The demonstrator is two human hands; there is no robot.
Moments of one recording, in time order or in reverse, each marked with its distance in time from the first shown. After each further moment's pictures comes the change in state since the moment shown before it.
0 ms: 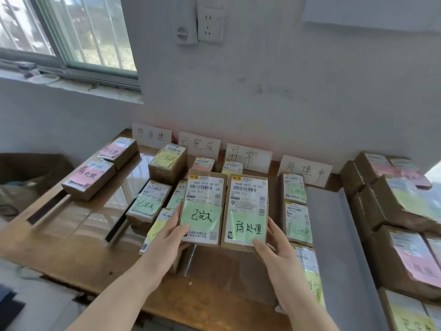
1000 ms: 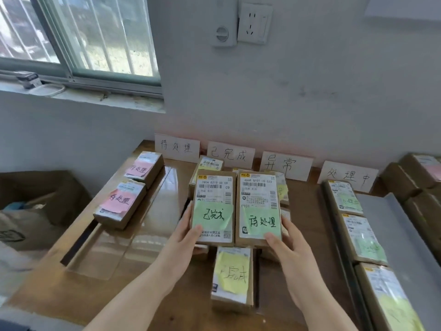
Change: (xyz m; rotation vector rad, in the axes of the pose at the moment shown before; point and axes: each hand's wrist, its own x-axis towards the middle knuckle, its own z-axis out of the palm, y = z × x) left_hand 0.080 0.005 -0.156 -0.005 -0.048 0.018; right_hand 0.057 -0.027 0.162 0.128 0.105 -0.074
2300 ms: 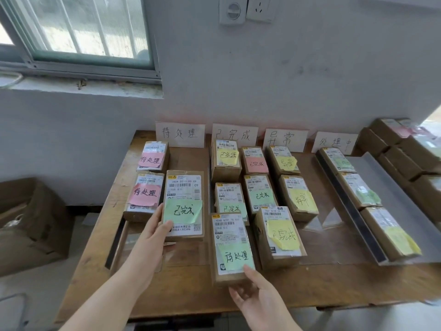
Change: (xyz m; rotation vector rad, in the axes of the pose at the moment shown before) left_hand 0.001 -0.031 -0.186 -0.108 0.015 -0.182; right_hand -0.111 0.066 0.201 0.850 0.322 0.669
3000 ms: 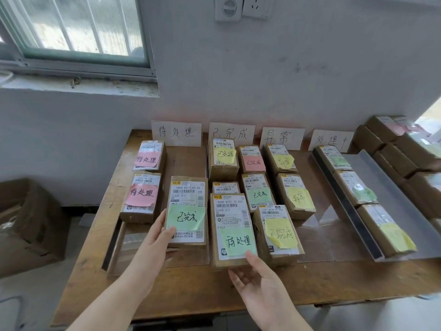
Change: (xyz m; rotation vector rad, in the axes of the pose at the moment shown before) left_hand 0.004 -0.013 0.001 0.058 -0.050 -0.025; right_hand 0.002 -0.011 0.007 0.073 -0.148 -0.101
